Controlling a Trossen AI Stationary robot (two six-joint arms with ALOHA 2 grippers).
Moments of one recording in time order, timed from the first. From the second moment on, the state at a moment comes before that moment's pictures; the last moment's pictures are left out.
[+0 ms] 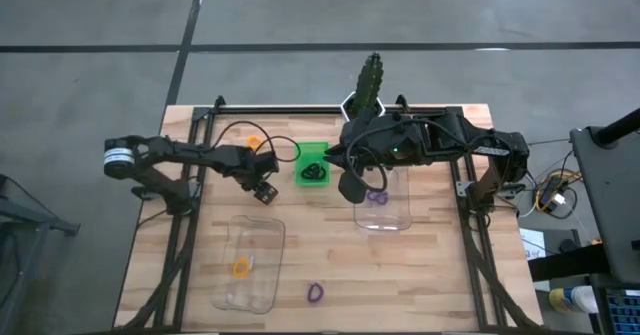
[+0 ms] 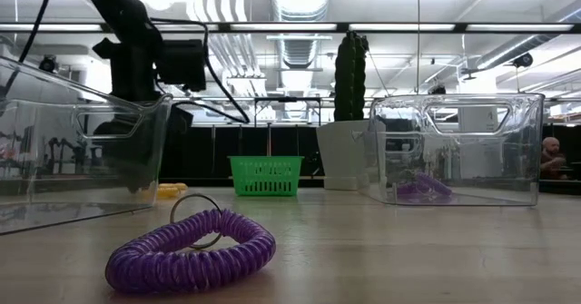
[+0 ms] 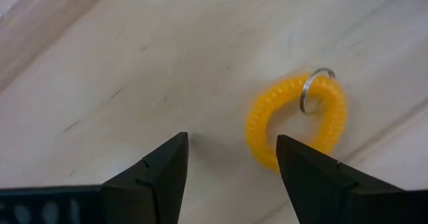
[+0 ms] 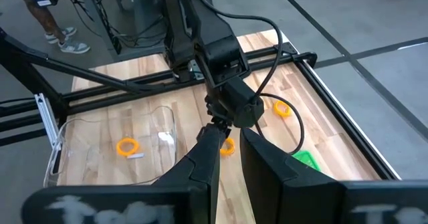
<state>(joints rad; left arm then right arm) 0.27 1.42 0.70 -0.65 -0.03 -0.63 0.14 1.75 2.23 -1.03 0.29 0.29</state>
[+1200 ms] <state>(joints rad) 0.25 1.32 1.04 -1.03 -0.04 -0.49 0.14 1.75 2.22 -1.01 0.29 0.28</state>
